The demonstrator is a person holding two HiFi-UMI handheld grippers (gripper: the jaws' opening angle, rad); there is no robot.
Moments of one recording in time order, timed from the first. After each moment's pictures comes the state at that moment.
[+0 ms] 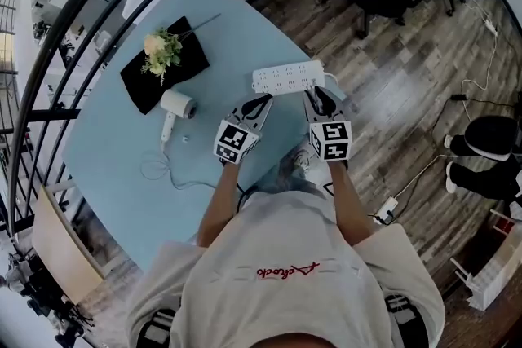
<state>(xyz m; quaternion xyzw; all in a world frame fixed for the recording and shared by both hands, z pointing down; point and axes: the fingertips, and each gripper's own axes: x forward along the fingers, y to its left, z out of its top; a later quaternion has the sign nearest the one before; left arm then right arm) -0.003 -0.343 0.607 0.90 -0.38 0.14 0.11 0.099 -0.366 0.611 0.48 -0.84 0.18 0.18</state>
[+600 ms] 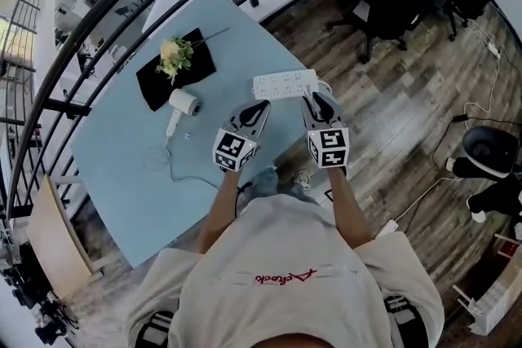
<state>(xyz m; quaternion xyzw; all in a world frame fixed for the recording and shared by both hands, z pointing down) 0.016 -0.300 0.539 0.89 -0.44 0.11 0.06 0.119 -0.329 0.549 0.46 -0.87 0.12 0.13</state>
